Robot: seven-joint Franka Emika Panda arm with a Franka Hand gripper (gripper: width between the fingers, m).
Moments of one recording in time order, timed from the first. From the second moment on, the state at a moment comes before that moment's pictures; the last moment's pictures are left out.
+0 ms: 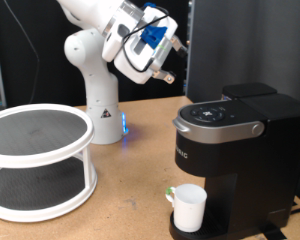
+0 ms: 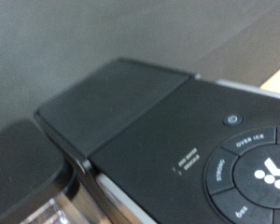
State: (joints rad) arm 0.59 -0.66 -0.59 -2.65 0.78 2.41 -0.44
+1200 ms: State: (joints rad) arm 0.53 -0.46 -0.30 -2.35 0.10 2.13 -0.41
